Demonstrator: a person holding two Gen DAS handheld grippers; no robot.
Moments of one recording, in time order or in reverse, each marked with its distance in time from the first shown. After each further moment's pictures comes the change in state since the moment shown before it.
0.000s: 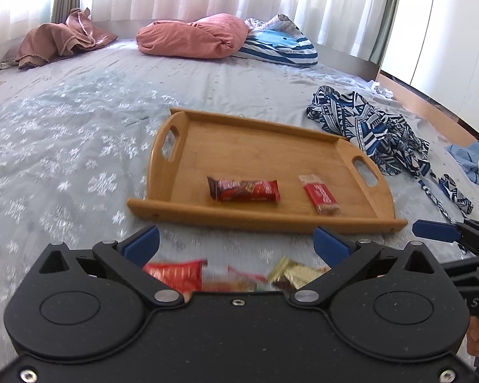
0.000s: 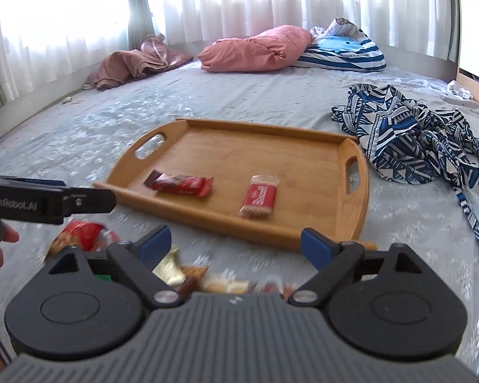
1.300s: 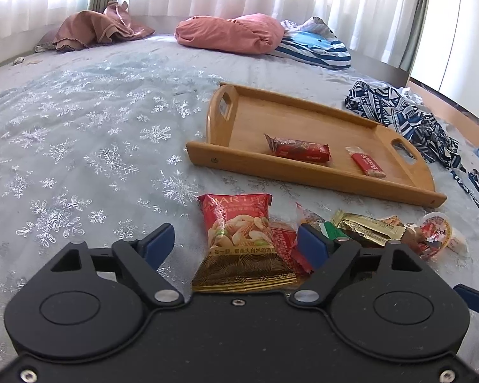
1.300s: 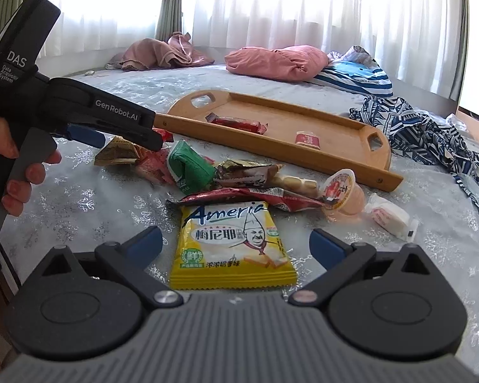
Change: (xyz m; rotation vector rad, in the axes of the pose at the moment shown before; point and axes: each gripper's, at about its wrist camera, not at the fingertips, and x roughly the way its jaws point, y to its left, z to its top) left arm 0.002 0.039 -0.064 -0.061 -0.023 0.102; right arm -0.038 0.084 -0.117 -0.151 -0.078 -0.054
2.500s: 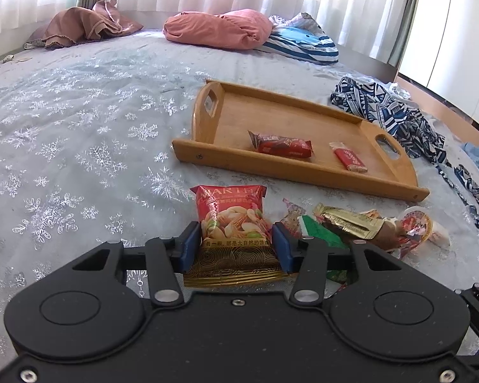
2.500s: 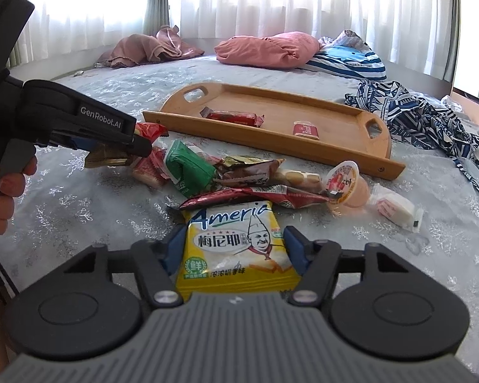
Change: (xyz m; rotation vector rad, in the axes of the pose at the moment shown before) left arm -0.015 -0.004 0.003 0.009 0.016 -0.049; right arm 0.011 0.000 0.008 0.054 0.047 -0.016
